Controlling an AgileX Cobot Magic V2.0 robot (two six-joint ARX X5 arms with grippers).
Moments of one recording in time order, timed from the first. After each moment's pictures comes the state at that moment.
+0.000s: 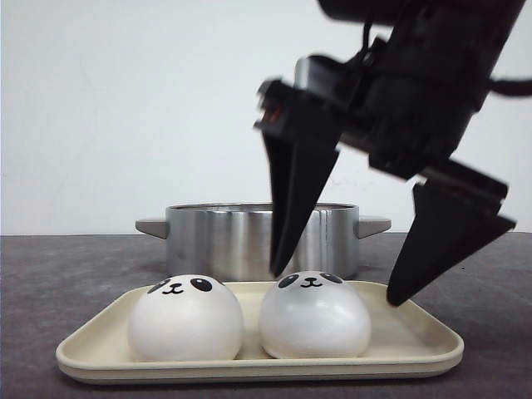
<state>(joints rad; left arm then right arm) -0.67 0.88 1.52 -0.89 -0.12 -0.22 0.84 1.45 0.85 -0.54 -0.17 0.58</state>
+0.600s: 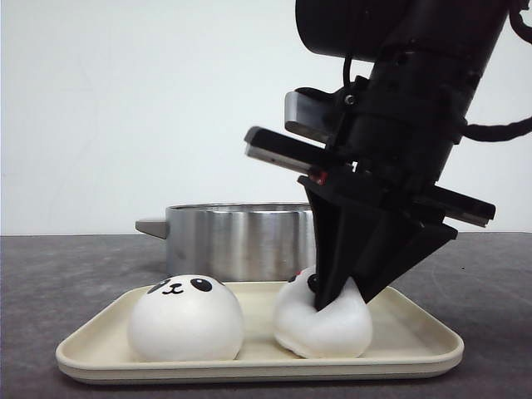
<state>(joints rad) -0.67 0.91 1.52 -0.89 -0.12 -0.20 0.84 1.49 0.86 -0.51 -0.09 0.59</state>
